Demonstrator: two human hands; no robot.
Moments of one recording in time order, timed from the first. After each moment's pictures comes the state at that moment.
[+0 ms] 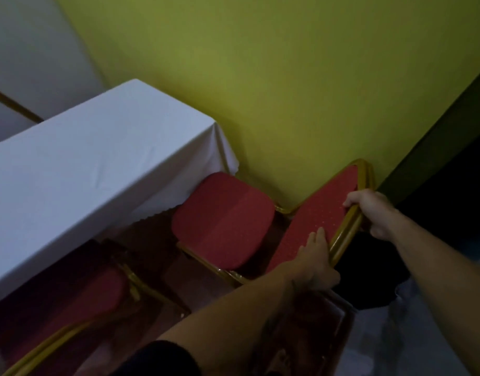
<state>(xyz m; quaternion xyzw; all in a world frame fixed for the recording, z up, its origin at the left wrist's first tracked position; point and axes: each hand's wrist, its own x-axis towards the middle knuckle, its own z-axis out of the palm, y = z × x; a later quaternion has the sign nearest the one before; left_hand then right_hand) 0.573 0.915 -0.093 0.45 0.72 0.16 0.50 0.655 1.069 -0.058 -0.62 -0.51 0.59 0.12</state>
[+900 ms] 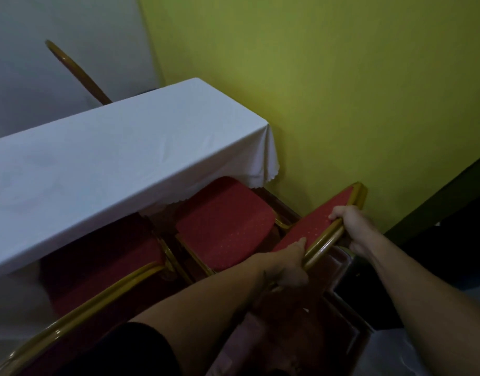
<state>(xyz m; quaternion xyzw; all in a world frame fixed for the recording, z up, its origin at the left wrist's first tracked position) 0.479 0.754 -0.070 0.45 0.73 0.15 0.49 0.565 0.921 -0.073 -0.56 -0.52 0.64 0.14</state>
